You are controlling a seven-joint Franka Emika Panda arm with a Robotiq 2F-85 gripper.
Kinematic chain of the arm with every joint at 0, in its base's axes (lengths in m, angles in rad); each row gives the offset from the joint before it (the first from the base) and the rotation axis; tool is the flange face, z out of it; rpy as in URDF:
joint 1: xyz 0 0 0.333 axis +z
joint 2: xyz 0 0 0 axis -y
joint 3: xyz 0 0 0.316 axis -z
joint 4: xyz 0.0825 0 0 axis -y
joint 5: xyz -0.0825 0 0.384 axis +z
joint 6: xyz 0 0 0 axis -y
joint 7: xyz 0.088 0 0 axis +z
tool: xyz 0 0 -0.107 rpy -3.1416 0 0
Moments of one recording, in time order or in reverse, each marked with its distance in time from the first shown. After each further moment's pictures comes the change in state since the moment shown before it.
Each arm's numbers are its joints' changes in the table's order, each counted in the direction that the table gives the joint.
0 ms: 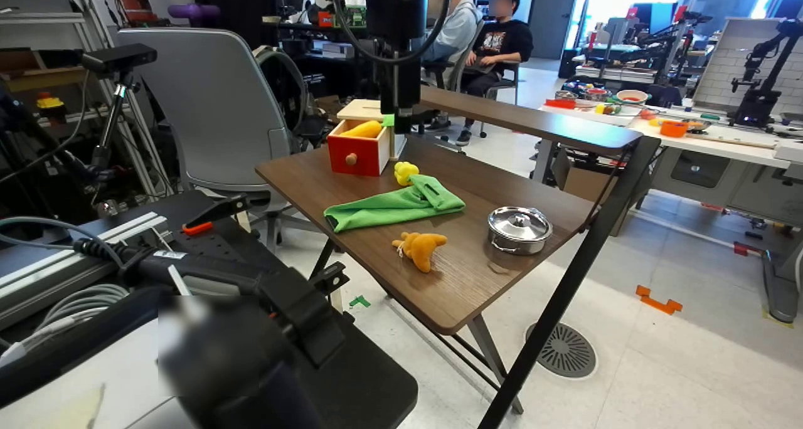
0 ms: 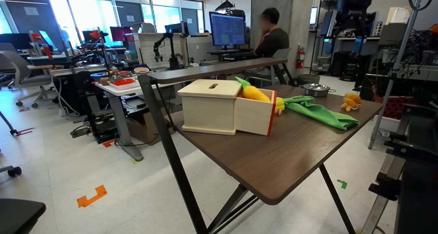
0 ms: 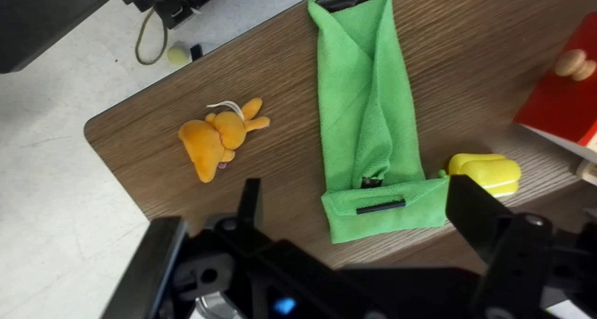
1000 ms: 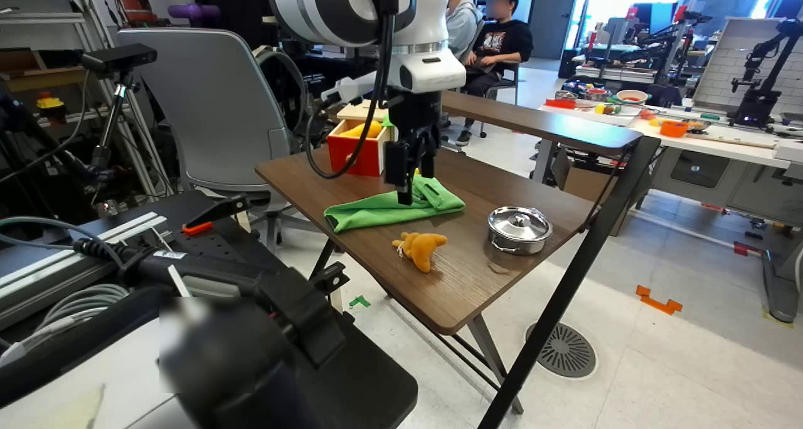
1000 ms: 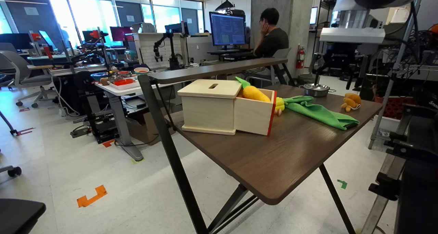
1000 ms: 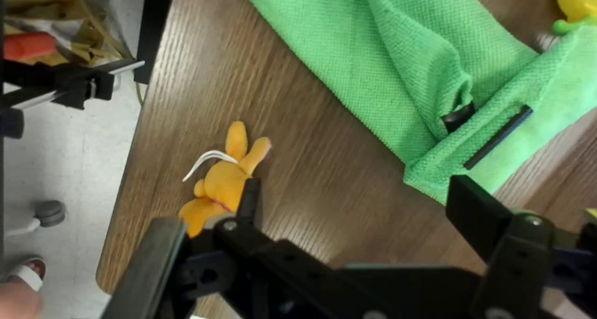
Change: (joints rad) arm 0.082 -0.283 0.110 0.035 0.046 0.308 -0.641
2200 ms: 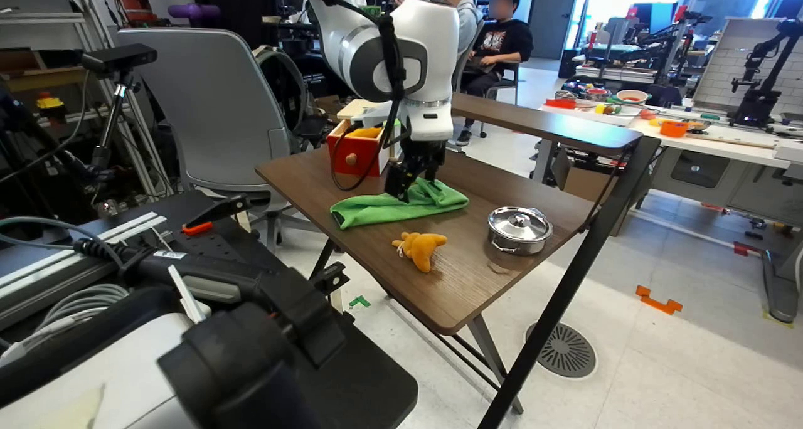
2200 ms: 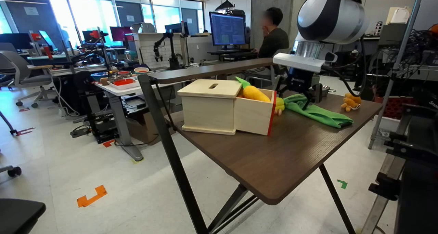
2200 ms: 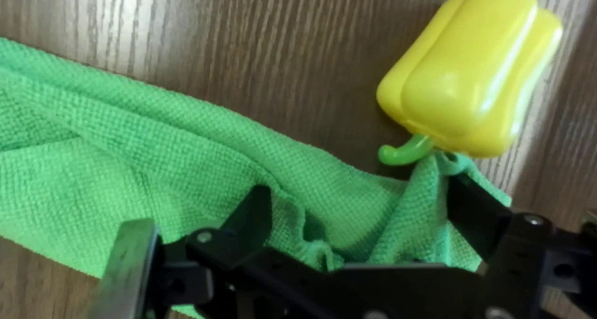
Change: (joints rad) arm 0.000 -0.334 -0.117 0.357 0.284 -0.008 -0.063
